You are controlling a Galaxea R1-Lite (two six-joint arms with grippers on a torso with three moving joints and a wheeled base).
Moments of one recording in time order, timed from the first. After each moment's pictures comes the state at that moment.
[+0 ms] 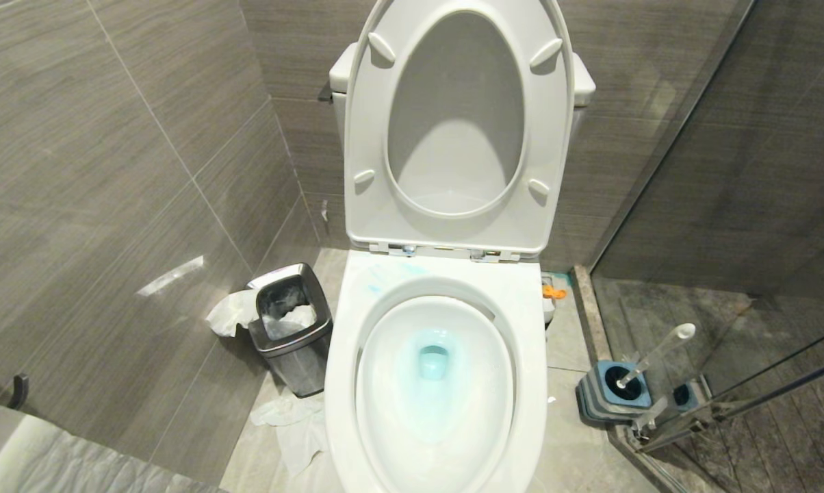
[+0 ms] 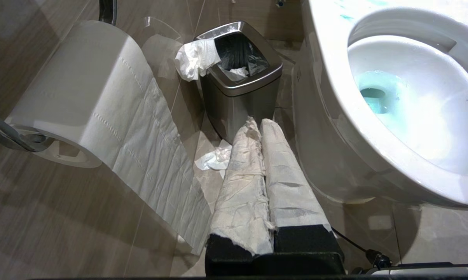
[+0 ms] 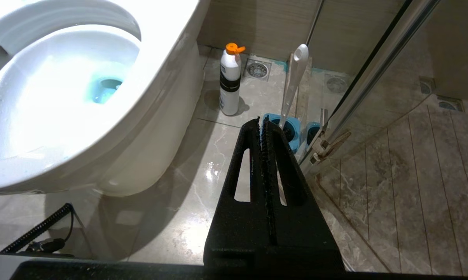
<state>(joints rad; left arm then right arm) 0.00 0.00 0.00 0.01 -0.01 0.00 0.00 0.00 0.00 0.01 0.01 -0.03</state>
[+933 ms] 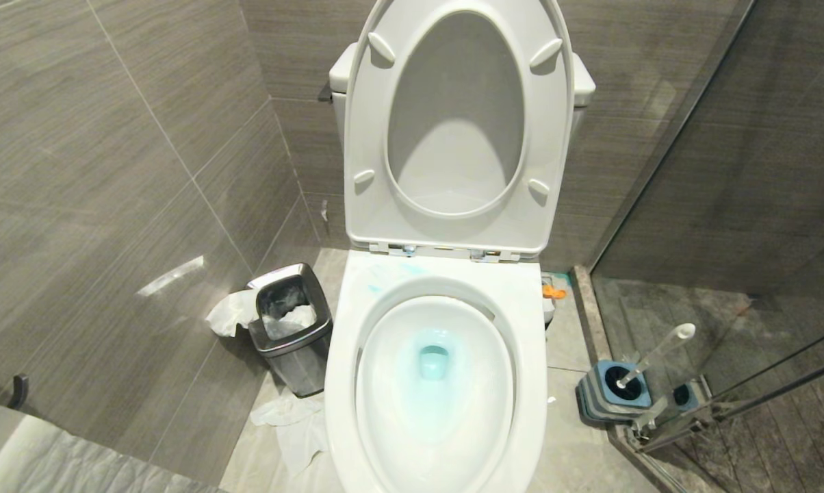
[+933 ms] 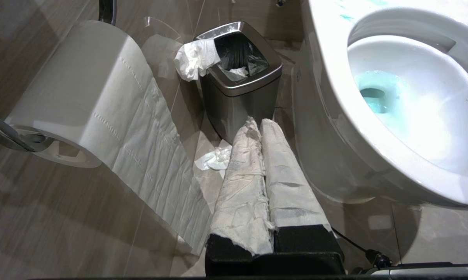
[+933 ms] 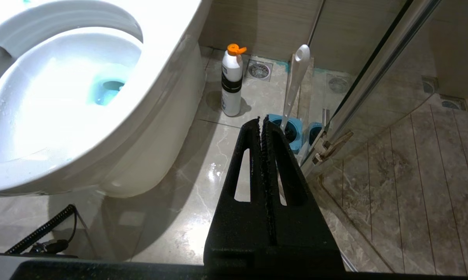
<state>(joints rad) -0.01 0.00 0.00 0.01 -0.01 0.00 0.00 0.00 0.00 0.00 0.02 -0.02</state>
